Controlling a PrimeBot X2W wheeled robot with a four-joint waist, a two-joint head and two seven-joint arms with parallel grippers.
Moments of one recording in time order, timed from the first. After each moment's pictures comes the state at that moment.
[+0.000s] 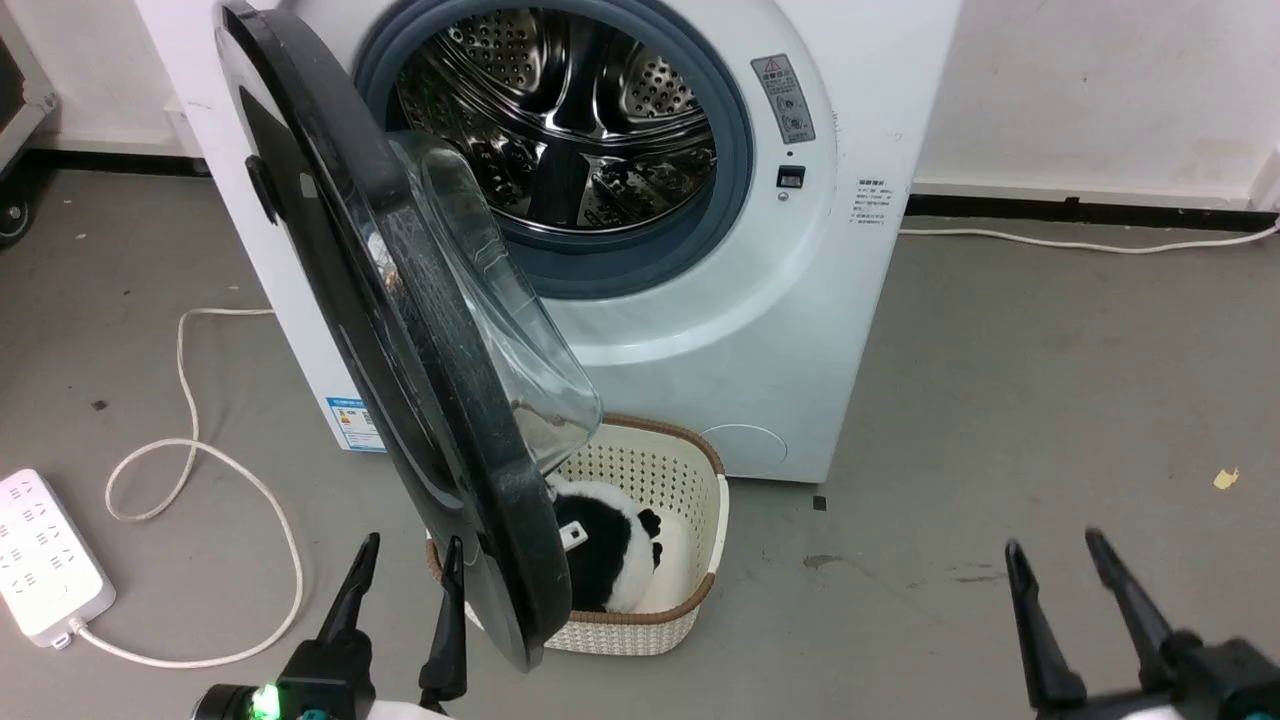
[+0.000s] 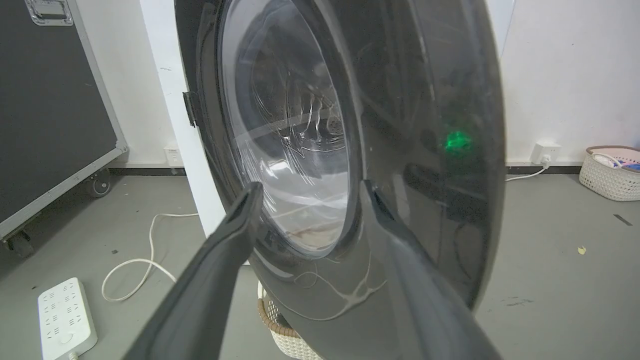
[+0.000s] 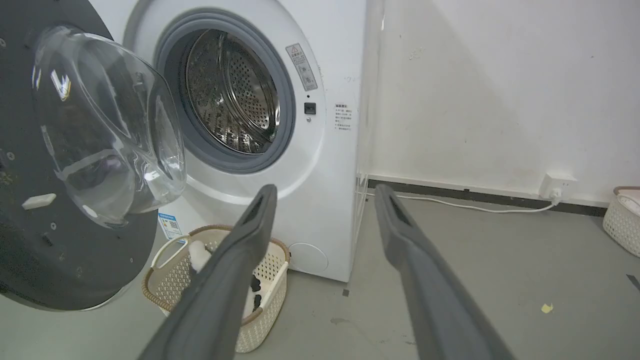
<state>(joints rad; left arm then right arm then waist) 0.06 0.13 -0.15 0.06 -0.12 0.08 -0.26 0.12 -0.07 -0.06 -0.03 0.09 0.13 -0.22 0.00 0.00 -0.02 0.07</state>
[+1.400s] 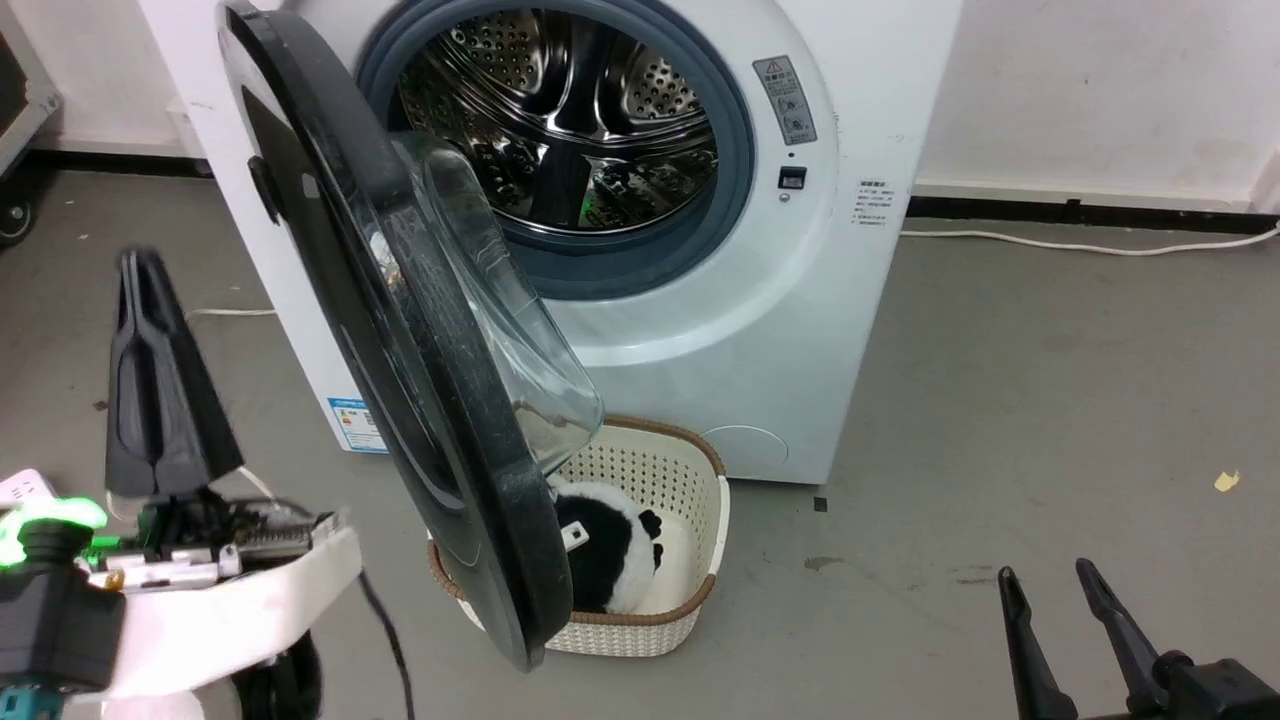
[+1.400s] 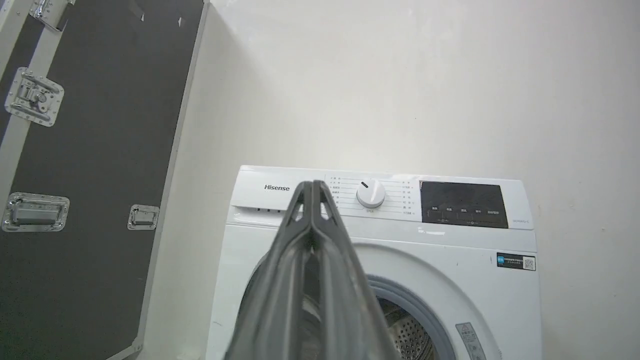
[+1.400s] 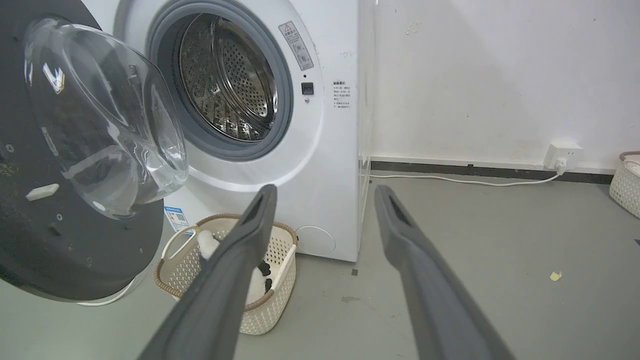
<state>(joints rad) -0.13 0.08 0.04 -0.42 -0.13 0.10 -0.26 0.16 -0.05 -0.05 -0.01 0.12 0.13 -0.21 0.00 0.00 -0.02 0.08</state>
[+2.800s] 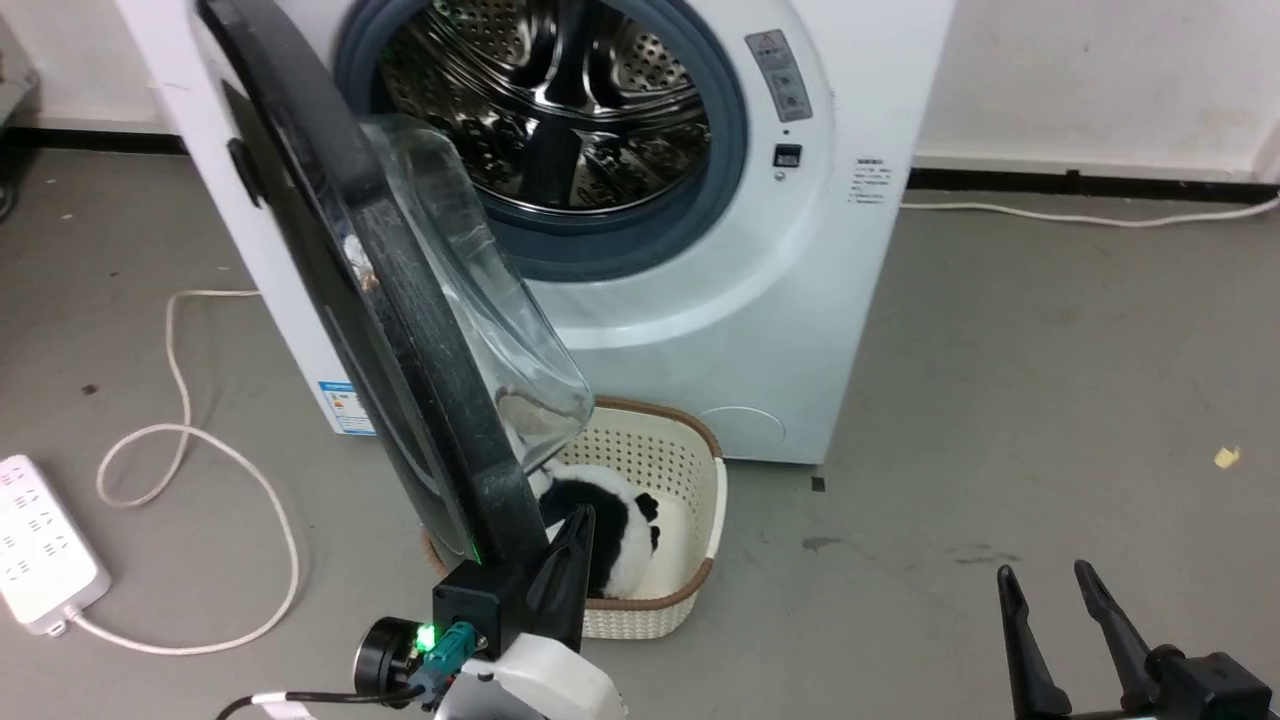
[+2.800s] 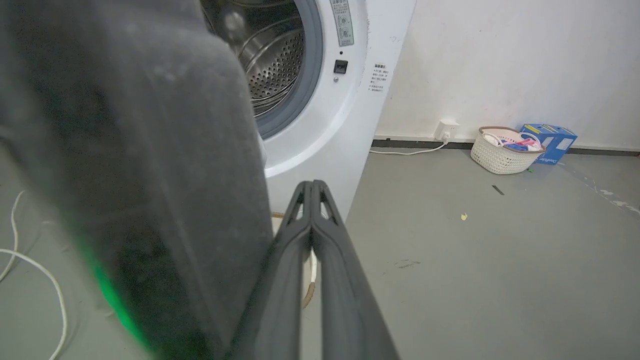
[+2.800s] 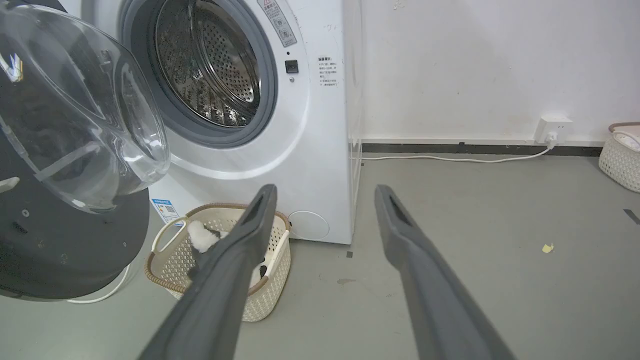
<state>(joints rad) -0.09 0.05 -0.36 0.13 -0.24 0.09 -0.10 0.14 -0.05 -0.04 0.04 0.14 0.13 -0.21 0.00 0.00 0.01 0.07</state>
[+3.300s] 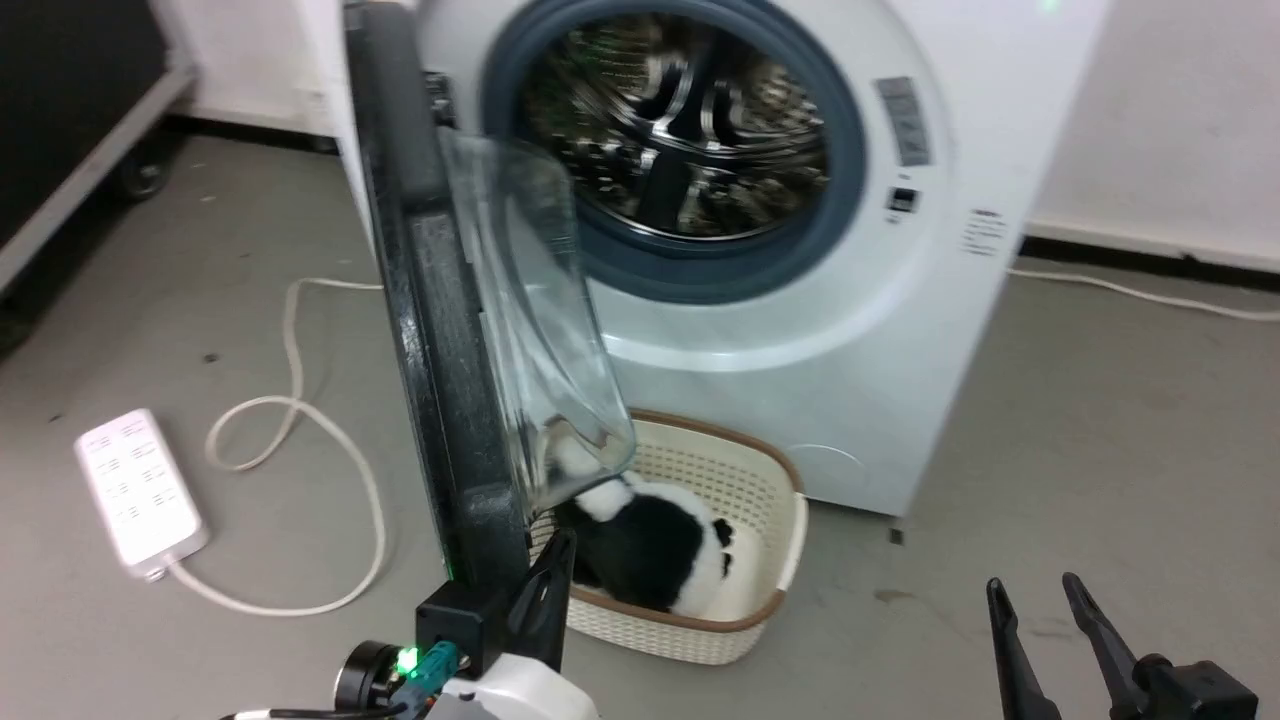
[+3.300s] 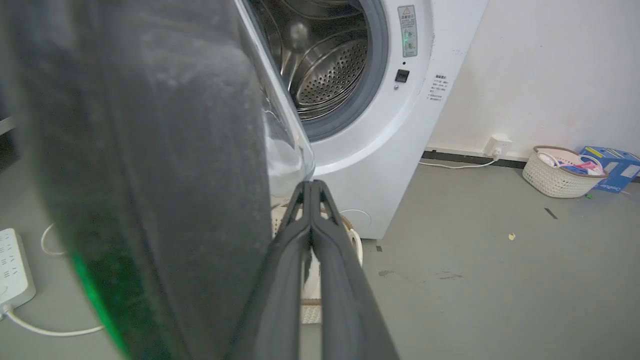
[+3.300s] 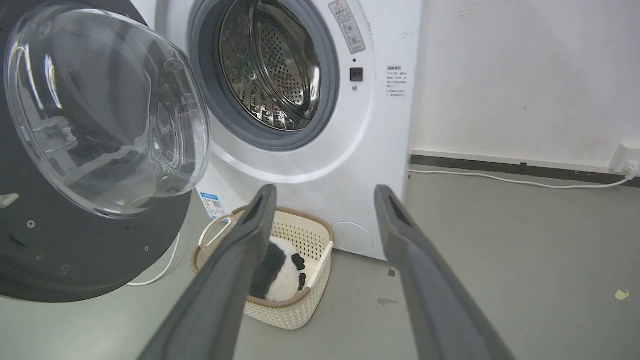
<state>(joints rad) -0.06 0.09 -0.36 0.13 -0.26 0.10 -0.10 0.14 -0.05 -0.02 0.05 0.15 0.13 -0.21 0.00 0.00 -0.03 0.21</state>
